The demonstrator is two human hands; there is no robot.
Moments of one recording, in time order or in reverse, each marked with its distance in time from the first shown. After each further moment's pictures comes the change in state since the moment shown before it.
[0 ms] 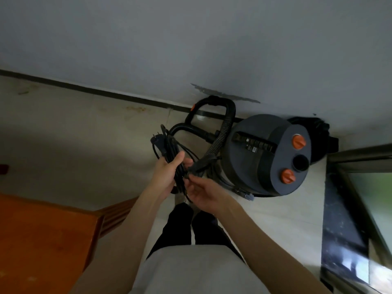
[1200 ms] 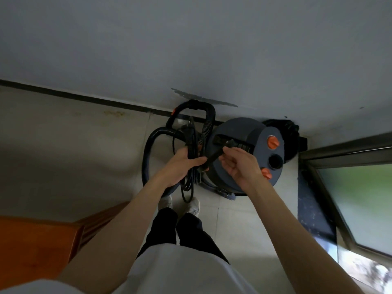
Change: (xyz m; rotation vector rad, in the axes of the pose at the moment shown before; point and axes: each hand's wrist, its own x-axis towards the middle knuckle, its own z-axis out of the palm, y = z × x) left_hand 0.014 0.015 0.054 0.206 -0.540 0.037; right_hand -0.074 -0.094 -0.010 -0.338 0.216 -0.618
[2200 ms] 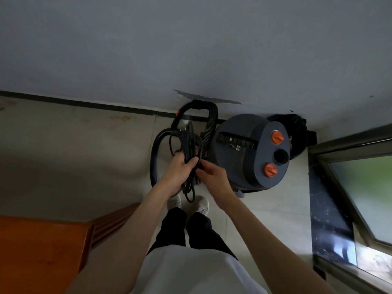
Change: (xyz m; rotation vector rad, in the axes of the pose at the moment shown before) left_hand -0.016 -0.009 0.009 0.227 0.329 -0.055; right_hand -0.012 0.071 0.022 -0.511 -0.180 -0.223
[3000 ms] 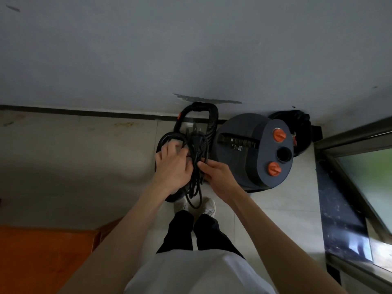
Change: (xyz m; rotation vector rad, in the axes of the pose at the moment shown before) left_hand -0.008 0.019 -0.020 1.248 0.144 0.355; right_hand 0.015 -0.004 -0.007 0.358 -0.113 0.060
